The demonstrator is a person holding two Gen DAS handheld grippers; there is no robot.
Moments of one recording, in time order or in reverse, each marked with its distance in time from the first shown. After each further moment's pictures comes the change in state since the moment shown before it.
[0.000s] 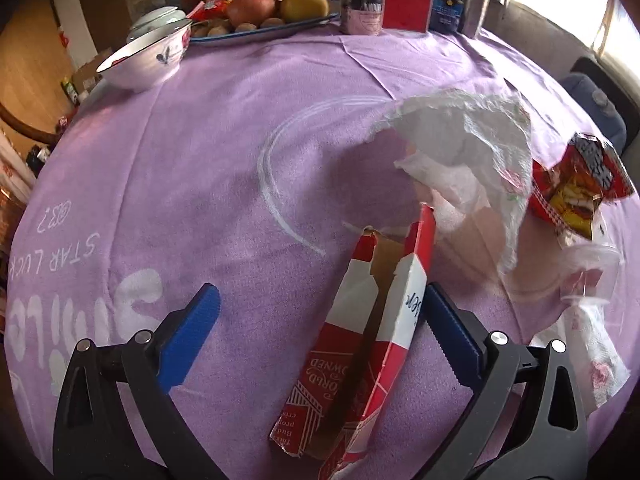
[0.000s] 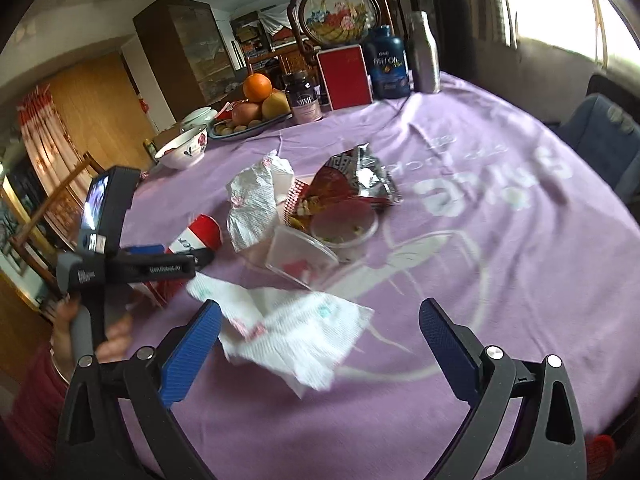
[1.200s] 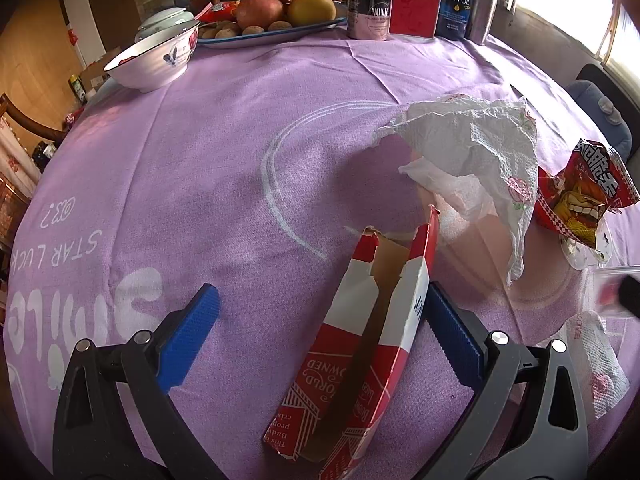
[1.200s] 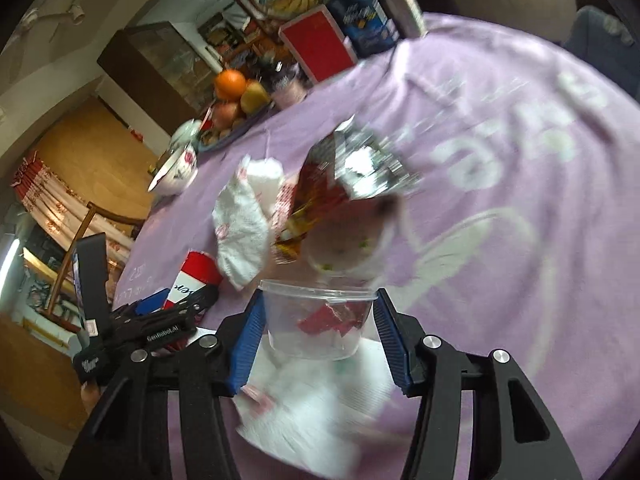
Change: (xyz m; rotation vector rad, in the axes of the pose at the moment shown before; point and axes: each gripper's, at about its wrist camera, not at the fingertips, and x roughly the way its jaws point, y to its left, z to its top) left arm 0.000 -0.001 -0.001 -0.025 -0.021 0.015; right arm 0.032 -0.031 0.018 0.189 0.050 0.056
